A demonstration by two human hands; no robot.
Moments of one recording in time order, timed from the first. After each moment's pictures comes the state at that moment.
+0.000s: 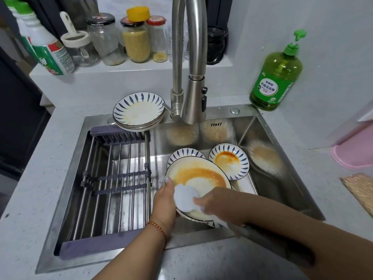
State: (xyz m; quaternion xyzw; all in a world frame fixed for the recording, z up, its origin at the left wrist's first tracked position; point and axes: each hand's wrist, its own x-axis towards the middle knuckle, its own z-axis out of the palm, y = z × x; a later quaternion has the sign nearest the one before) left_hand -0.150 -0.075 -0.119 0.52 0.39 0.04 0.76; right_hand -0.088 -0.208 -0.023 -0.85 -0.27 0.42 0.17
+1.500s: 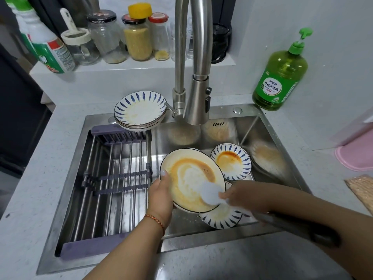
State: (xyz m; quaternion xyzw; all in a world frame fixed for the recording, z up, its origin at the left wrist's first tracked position) left_hand -0.137 -0.060 -0.106 0.52 0.39 0.09 0.75; right_hand -0.054 -0.239 -0.031 -0.86 -0.20 0.45 0.09
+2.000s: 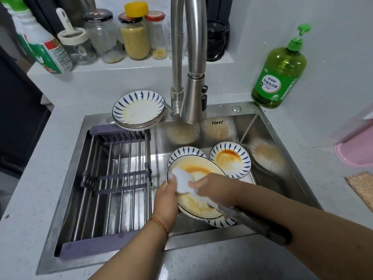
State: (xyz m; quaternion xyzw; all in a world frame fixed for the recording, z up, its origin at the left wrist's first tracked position) left_hand -0.140 -0.073 -0.119 0.54 0.39 0.04 0.75; right_hand -0.058 -0.190 -0.051 -0.84 -0.22 0.43 0.25
